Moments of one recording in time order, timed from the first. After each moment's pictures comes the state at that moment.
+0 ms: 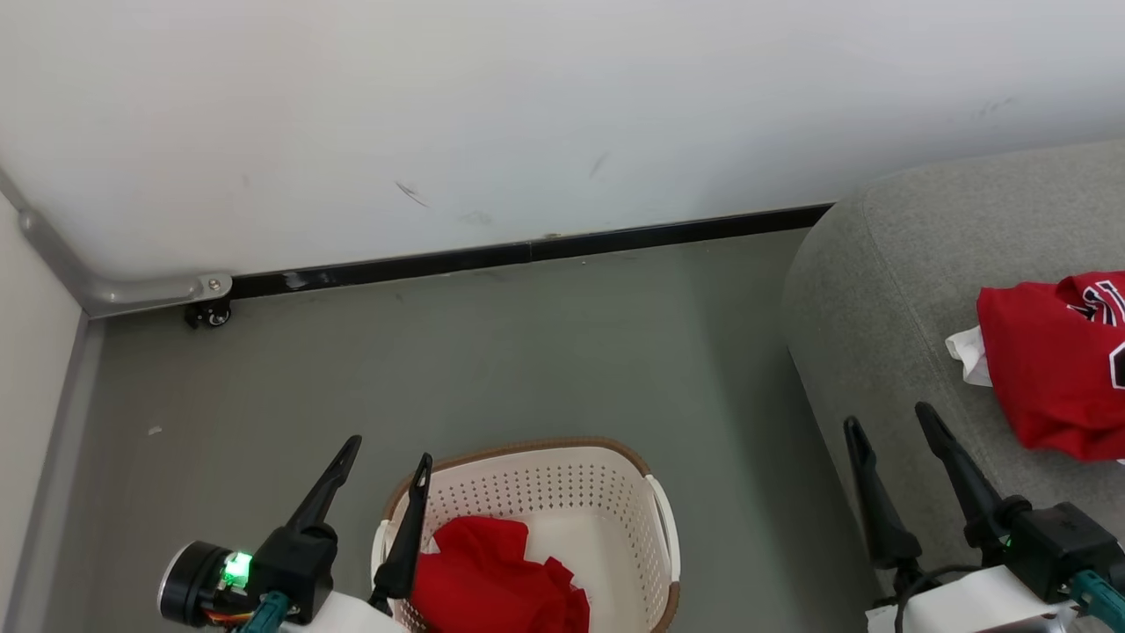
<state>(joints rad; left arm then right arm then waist) -0.06 0.25 -0.37 0.17 -0.21 0.10 -0.25 0.10 -0.04 -0.01 -0.03 0.10 0.13 -0.07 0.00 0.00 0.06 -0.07</state>
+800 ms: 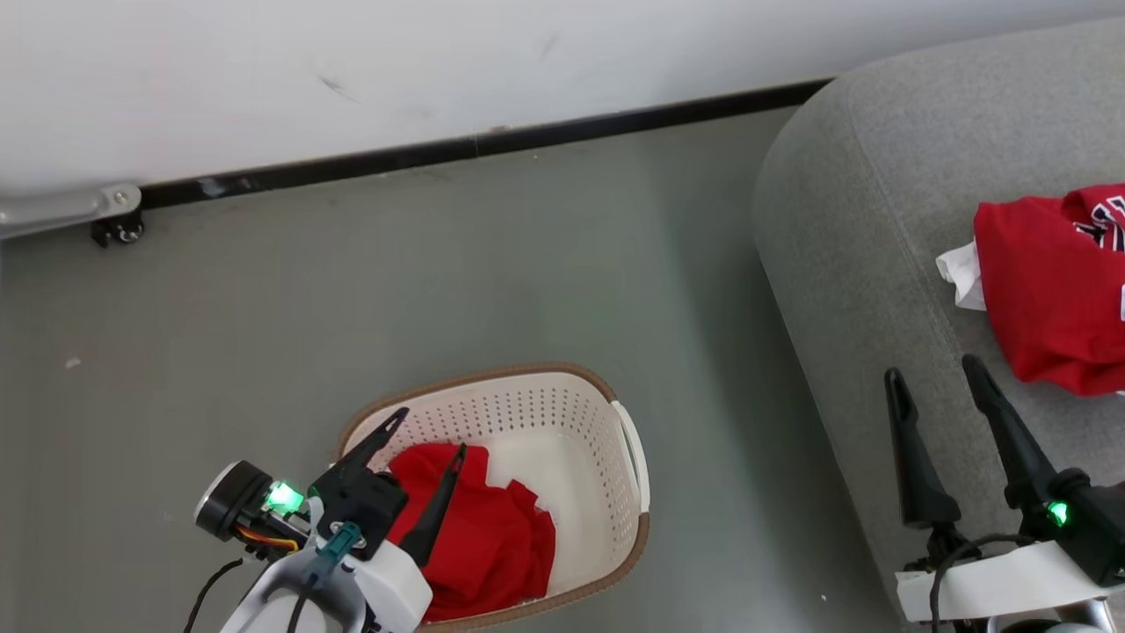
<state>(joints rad) -0.27 0.30 -0.50 0.37 -0.08 0.00 -0.18 0.08 -0.04 -0.06 -0.11 0.11 0.13 -0.07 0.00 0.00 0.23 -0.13</state>
